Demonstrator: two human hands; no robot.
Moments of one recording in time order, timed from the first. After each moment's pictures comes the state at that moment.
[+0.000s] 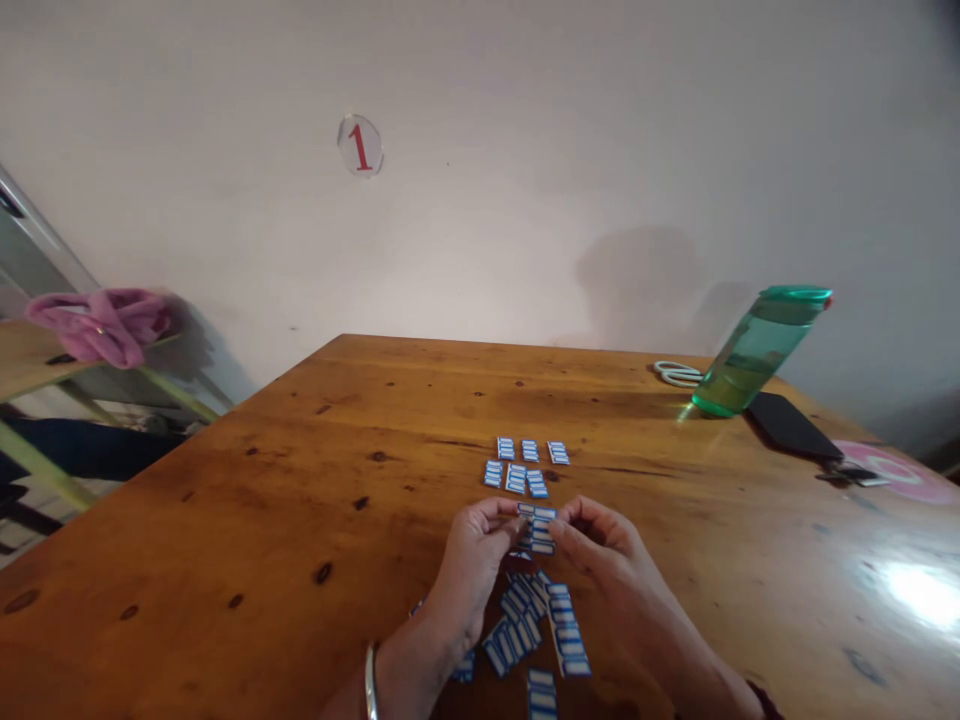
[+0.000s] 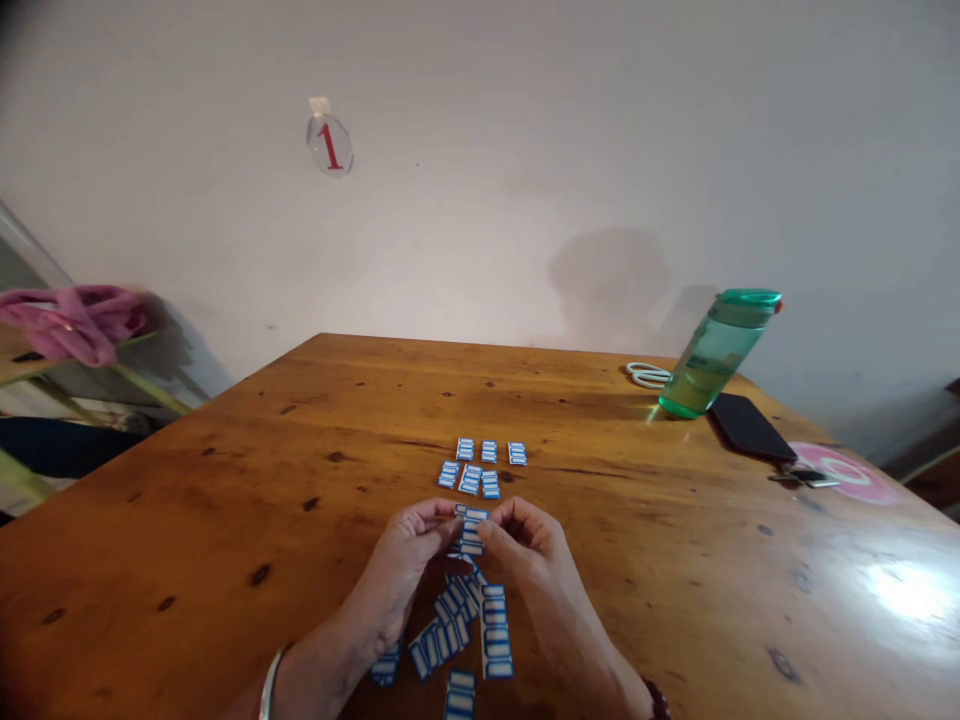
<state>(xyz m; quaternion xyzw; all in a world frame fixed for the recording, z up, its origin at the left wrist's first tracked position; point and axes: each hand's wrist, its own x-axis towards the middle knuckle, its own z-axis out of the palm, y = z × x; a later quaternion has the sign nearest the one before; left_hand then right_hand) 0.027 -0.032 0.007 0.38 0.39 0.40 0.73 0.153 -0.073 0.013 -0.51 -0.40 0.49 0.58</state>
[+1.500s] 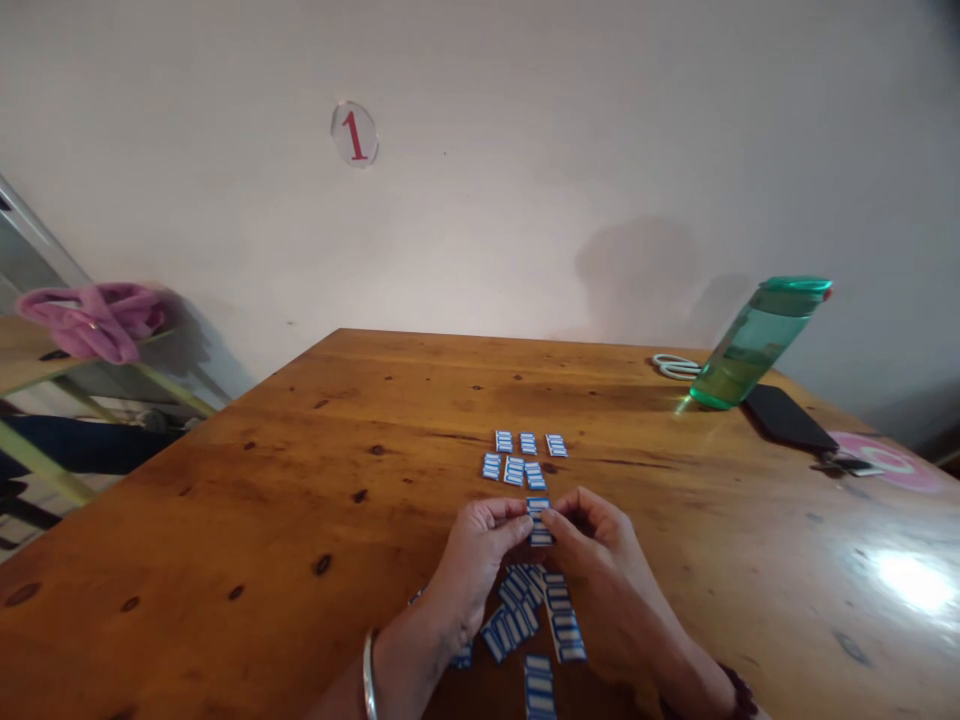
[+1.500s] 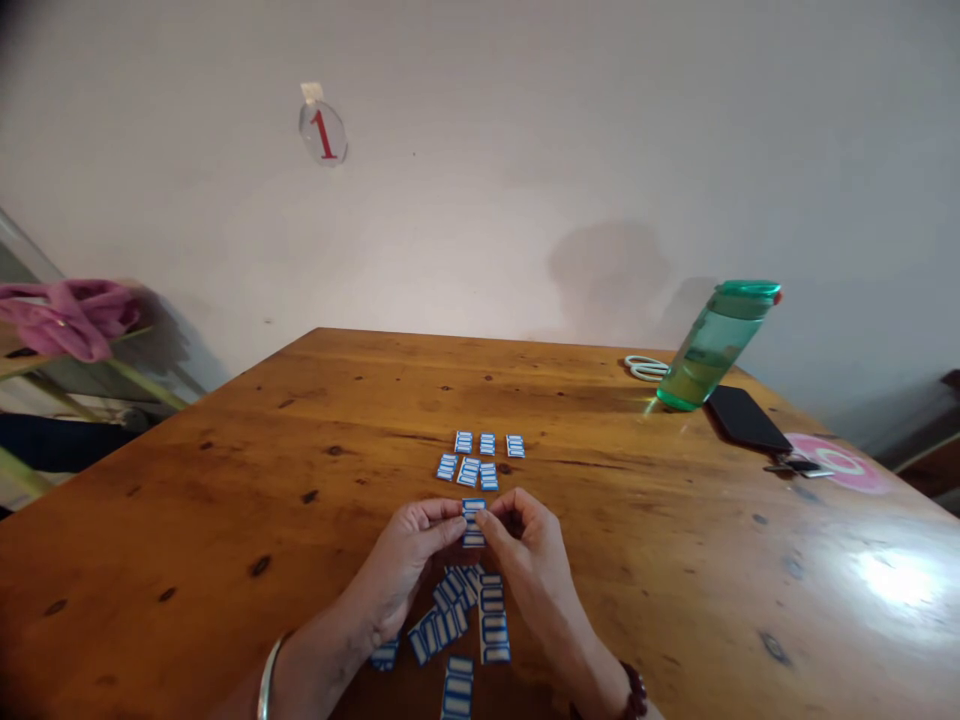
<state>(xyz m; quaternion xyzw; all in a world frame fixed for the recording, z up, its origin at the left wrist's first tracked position) 0.025 -0.038 0.013 0.40 0.31 0.37 0.78 0.150 -0.072 0.002 -0.58 -0.43 0.42 0.55</state>
